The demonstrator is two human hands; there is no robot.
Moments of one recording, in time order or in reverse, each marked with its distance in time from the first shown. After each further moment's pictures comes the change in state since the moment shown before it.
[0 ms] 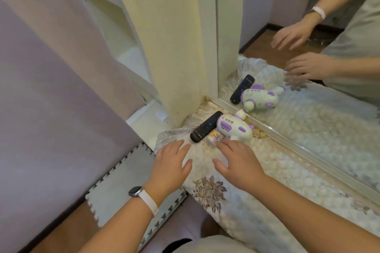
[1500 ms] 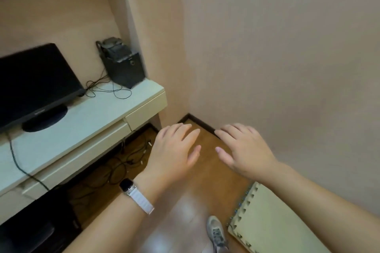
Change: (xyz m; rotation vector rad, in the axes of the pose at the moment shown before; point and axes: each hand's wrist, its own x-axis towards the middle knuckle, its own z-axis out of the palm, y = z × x) left_hand -0.735 -0.283 -0.194 0.375 0.508 -1.287; right_hand -0.214 -0.784 0.201 -0.037 -0.154 -1.716
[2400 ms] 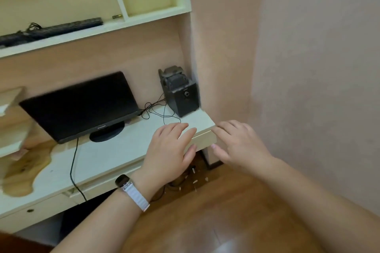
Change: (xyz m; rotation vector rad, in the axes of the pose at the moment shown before) left_hand 0.179 -0.134 0.004 0.317 -0.006 -0.366; right_hand 0.308 0.063 0.057 0.234 0.075 -0.355
